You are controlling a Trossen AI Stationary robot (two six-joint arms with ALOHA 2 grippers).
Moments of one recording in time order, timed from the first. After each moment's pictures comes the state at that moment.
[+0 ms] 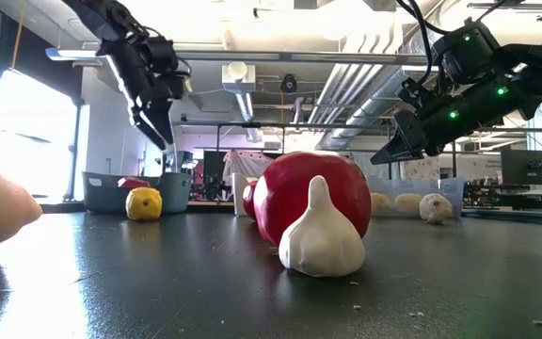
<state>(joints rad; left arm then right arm) 0.90 1.40 1.08 -0.75 0.16 0.37 -0.23 1.19 0.26 0.51 0.37 0.09</state>
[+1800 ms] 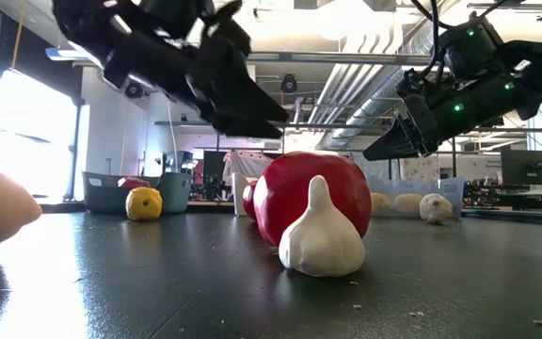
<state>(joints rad) -0.04 1.65 0.73 0.49 -0.09 -0.05 -0.20 1.19 0.26 0.54 0.21 0.10</state>
